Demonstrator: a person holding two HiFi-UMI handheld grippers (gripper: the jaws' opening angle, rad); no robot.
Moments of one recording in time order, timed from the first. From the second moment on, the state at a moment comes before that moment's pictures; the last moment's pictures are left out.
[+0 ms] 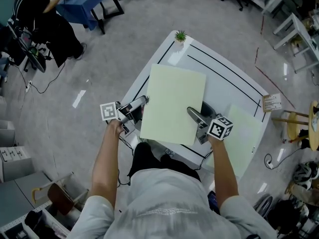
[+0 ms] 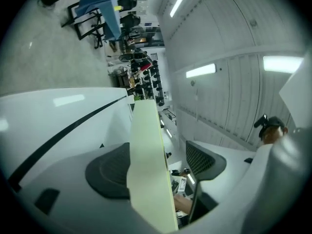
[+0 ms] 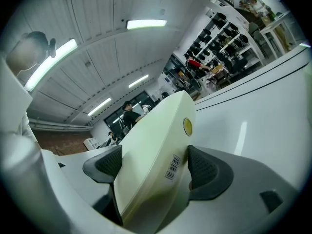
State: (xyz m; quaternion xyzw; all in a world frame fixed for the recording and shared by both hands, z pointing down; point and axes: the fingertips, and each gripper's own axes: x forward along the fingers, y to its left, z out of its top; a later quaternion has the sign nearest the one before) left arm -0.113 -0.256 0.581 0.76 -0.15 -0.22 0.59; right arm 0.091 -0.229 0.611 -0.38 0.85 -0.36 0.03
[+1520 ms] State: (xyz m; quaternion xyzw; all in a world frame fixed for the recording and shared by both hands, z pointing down) left arm -0.059 -0.246 0.617 0.90 -0.21 0.10 0.36; right arm 0.087 -0.234 0.587 -0.34 0.75 -0.53 0.17
